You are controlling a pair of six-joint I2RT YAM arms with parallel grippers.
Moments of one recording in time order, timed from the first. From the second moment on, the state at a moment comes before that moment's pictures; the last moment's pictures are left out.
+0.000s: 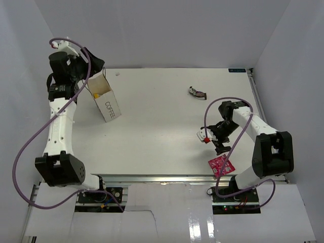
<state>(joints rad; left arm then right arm) 0.12 1.48 1.58 -0.35 0.27 -0.43 0.19 1.54 1.06 -1.29 -0.57 -1.92</state>
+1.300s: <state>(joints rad) -0.21 1.08 1.05 0.08 0.73 -0.83 0.28 1.45 0.76 -0.90 -0.37 -1.39</state>
